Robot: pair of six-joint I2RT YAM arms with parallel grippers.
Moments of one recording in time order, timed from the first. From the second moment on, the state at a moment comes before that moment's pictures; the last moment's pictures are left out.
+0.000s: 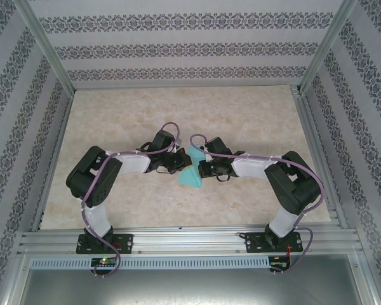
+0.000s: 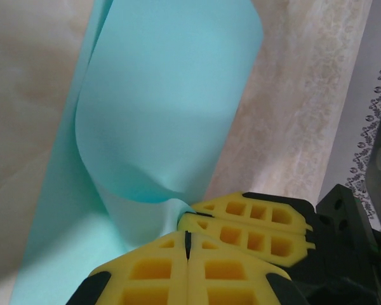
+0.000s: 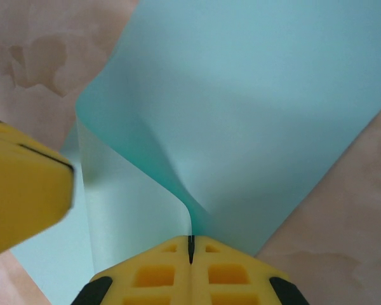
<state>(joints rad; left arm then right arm) -0.53 1.84 0.91 0.12 0.57 -1.00 0.60 1.71 0.83 -0.14 -0.21 0.44</state>
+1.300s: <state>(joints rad) -0.53 1.95 0.96 0.13 0.58 -0.95 0.63 1.46 0.76 -0.11 -0.31 0.71</state>
